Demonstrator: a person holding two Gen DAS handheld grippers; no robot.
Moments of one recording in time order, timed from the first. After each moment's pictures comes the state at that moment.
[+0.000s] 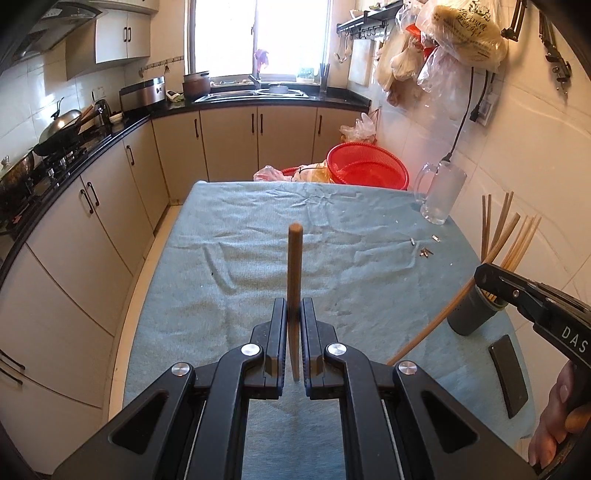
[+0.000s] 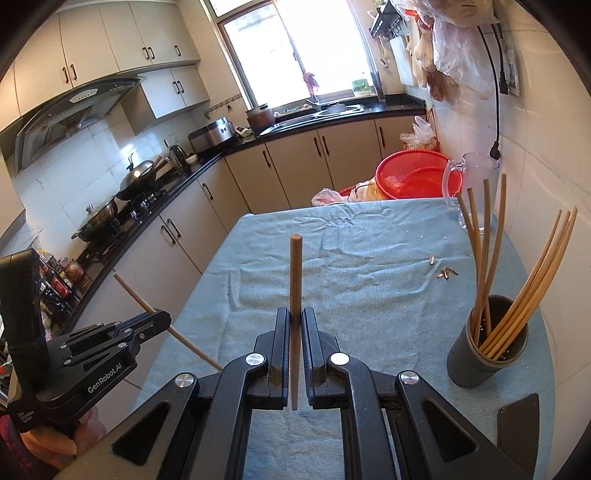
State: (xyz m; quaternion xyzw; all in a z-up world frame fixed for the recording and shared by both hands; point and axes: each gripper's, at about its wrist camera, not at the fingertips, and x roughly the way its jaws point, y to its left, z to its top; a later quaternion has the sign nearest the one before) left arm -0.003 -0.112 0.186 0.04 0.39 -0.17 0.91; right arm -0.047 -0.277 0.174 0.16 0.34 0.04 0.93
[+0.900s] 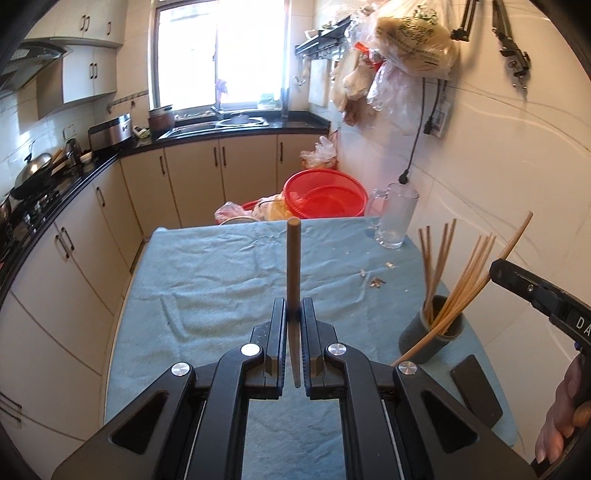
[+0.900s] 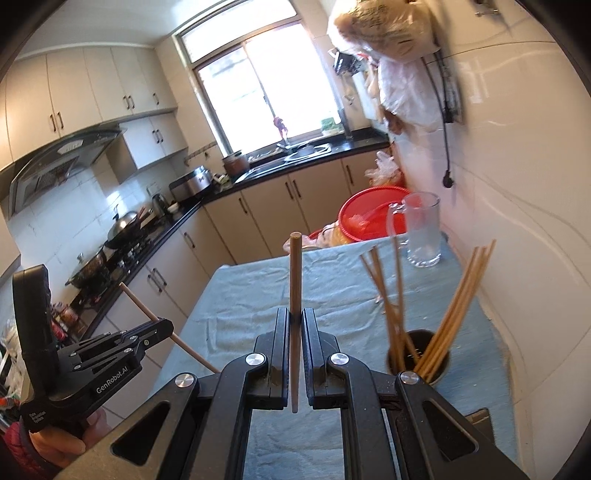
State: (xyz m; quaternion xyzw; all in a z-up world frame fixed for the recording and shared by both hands) left arm -0.008 -0.196 0.233 0.06 0.34 -0.23 0.91; right arm -0.098 -0.350 0.224 0.20 0.27 -0.02 0.94
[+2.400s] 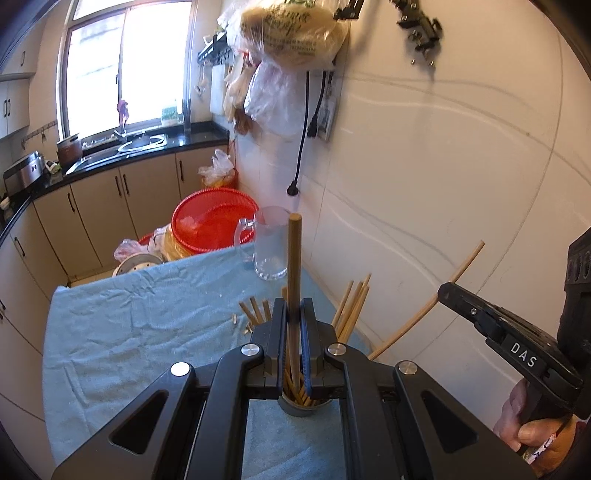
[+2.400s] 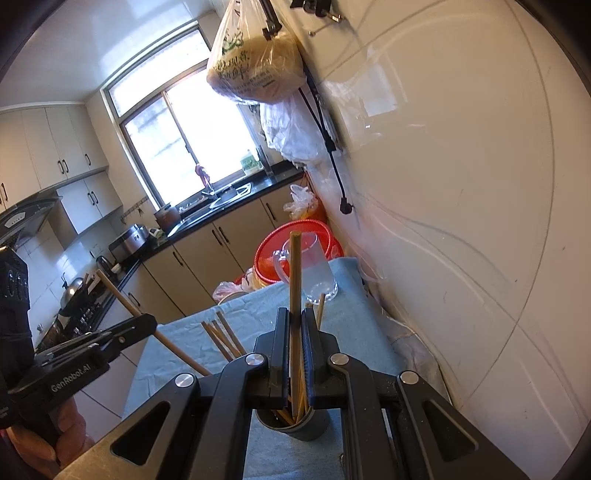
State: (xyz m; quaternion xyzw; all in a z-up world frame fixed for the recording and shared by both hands) left arm -0.011 -0.368 0.267 0.08 0.33 -0.37 0.86; right arm -0.148 -0.490 0.233 0.25 0.22 -0.15 0.93
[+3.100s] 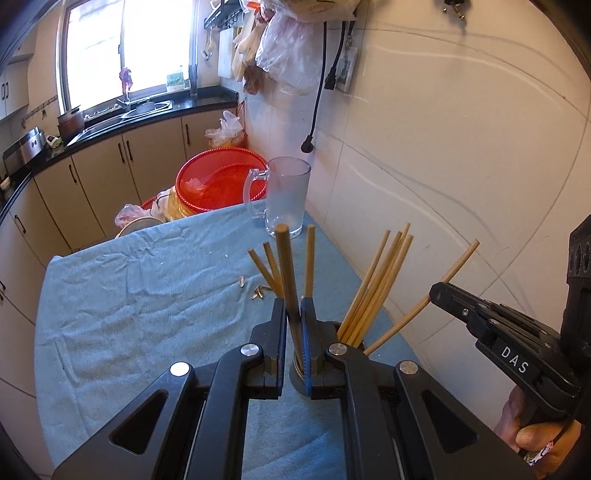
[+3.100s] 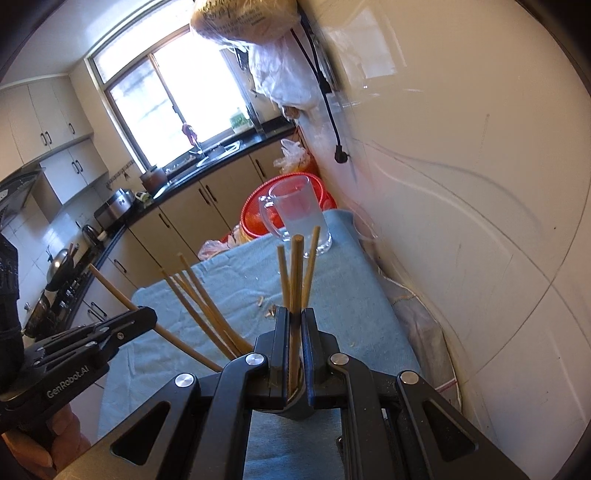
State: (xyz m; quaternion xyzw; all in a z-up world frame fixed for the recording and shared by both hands) left arm 0.012 -0.376 0.212 0.10 0.39 -0.35 0.85; right arm -0.103 -0.495 0.175 0.26 0.30 -0.14 0.91
